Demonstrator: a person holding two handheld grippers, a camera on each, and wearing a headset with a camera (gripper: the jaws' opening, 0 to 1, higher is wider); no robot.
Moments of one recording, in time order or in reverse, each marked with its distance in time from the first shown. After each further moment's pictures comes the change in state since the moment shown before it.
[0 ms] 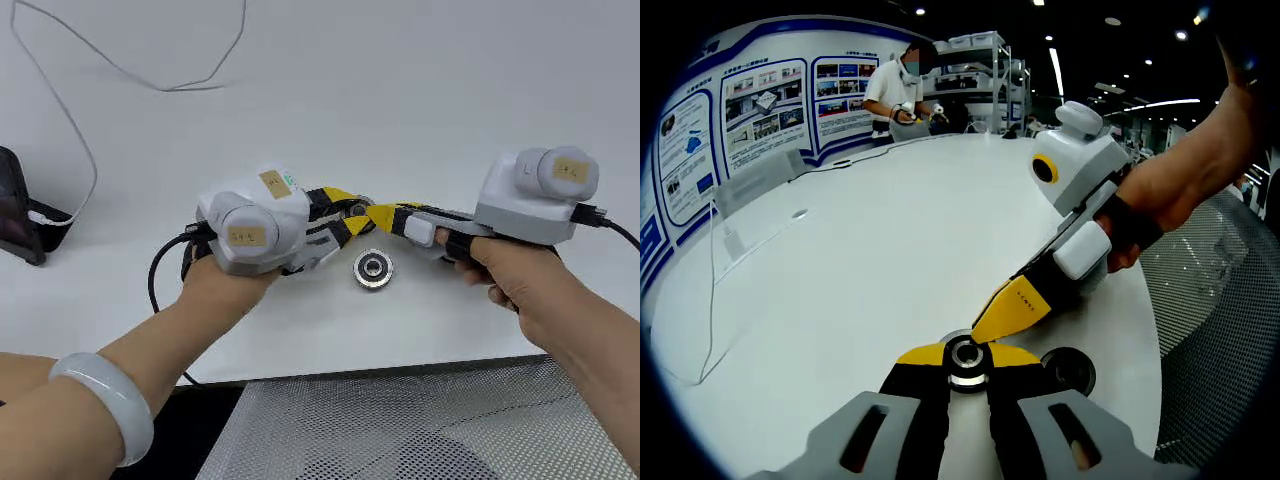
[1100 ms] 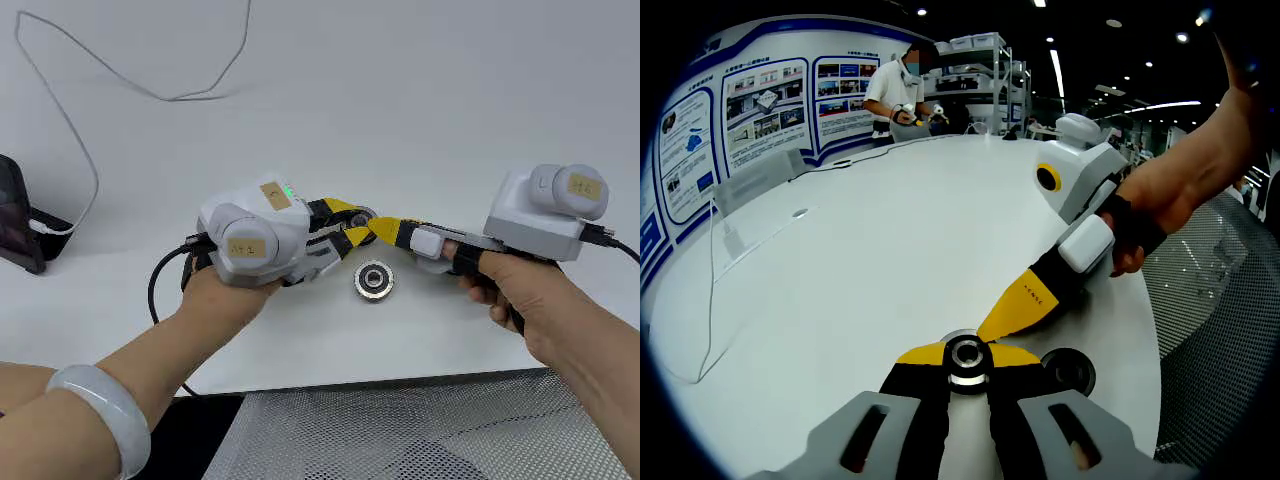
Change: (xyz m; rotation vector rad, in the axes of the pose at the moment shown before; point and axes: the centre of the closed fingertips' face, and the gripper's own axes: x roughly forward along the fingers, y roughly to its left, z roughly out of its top) left arm 0.001 0.000 -0.001 -0.005 -0.006 -0.003; right arm -0.003 0.003 -0.007 0.139 -0.002 0.042
